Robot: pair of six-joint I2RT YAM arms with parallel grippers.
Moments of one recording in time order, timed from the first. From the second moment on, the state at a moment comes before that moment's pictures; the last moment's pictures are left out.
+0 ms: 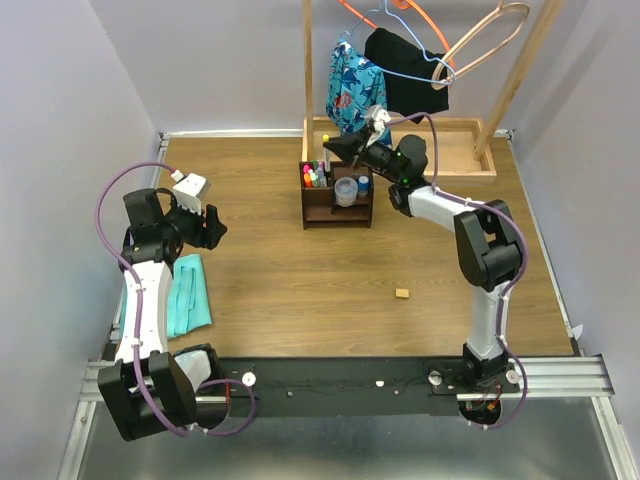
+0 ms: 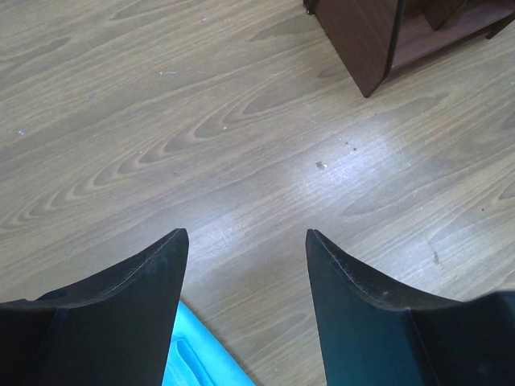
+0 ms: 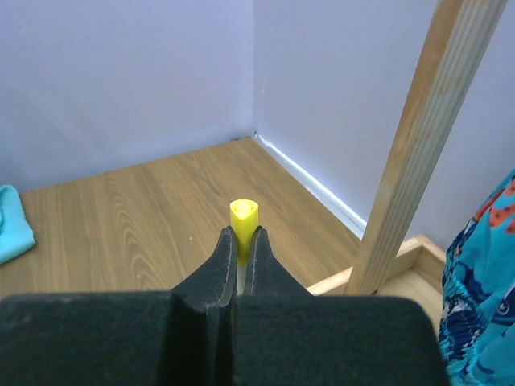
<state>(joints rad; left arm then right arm) 0.26 1.06 0.84 -0.39 0.67 0.34 0.41 2.03 1.39 0.94 -0.66 0.12</state>
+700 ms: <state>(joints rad) 0.26 1.07 0.80 -0.32 0.67 0.32 0.42 2.08 1.38 0.92 -0.66 0.03</state>
